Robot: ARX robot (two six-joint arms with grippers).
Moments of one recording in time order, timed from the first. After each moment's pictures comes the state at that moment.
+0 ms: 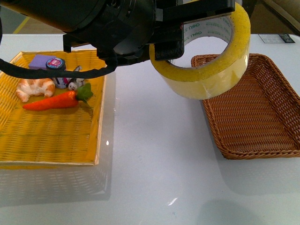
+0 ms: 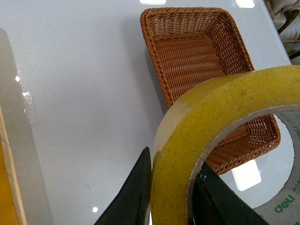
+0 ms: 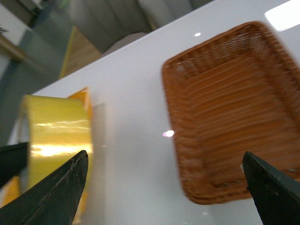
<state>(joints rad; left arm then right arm) -0.61 1.74 1.00 0.11 0.03 -0.46 0.21 0.94 0.32 0.29 0.03 0.53</state>
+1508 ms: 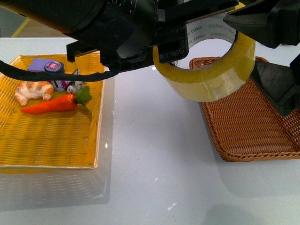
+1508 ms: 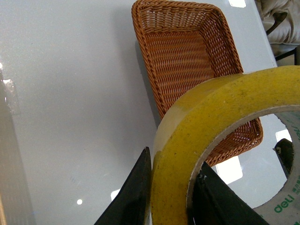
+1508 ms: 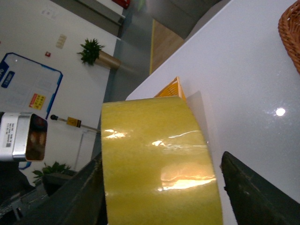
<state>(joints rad) -0.62 1.74 1.02 0.09 0.08 -0.53 0.34 1.50 0.36 0.98 -0.13 0.96</state>
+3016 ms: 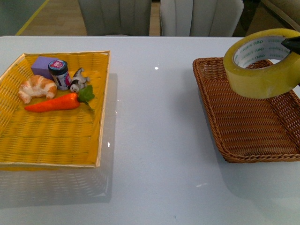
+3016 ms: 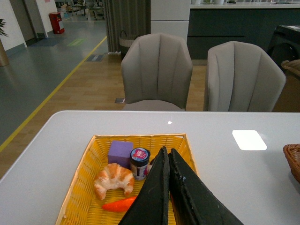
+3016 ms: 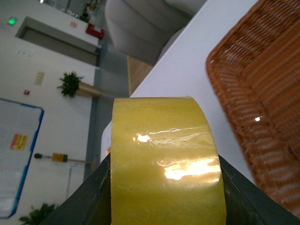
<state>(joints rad) -0.28 1.09 0.23 0.86 -0.27 -0.02 0.00 1.76 0.48 1.05 -0.23 0.98</state>
